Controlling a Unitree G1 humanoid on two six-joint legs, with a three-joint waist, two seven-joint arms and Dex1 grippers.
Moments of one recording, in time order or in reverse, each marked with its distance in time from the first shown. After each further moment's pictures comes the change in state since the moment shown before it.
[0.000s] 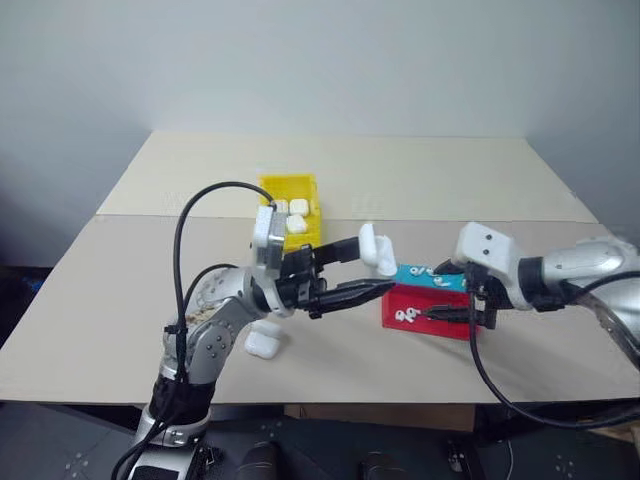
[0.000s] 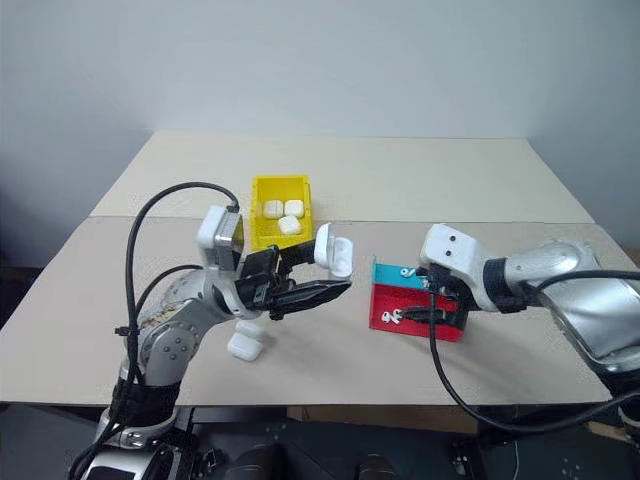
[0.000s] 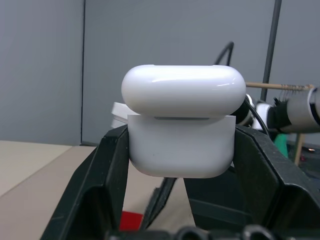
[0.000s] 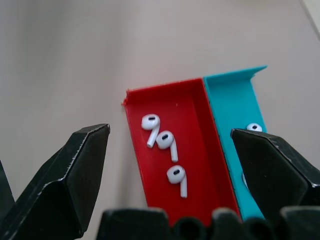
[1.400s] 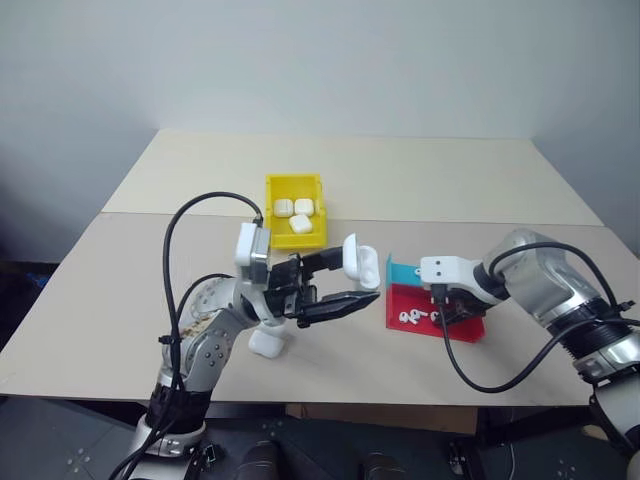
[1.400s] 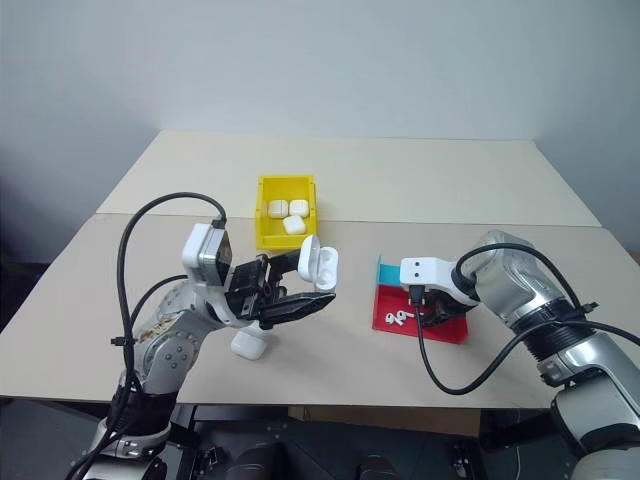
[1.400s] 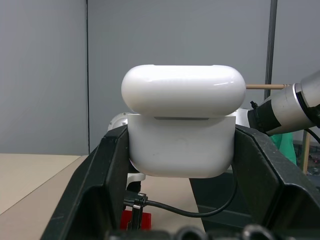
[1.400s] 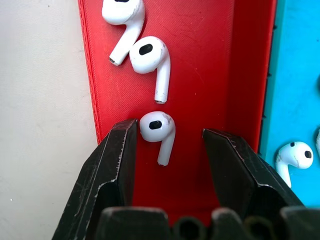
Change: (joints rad) left arm 0.057 0.003 -0.008 0.024 0.012 -0.143 -0.049; right arm -0.195 0.247 0.300 0.573 -0.573 -0.321 0.349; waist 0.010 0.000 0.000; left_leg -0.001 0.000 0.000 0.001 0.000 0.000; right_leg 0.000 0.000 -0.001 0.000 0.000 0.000
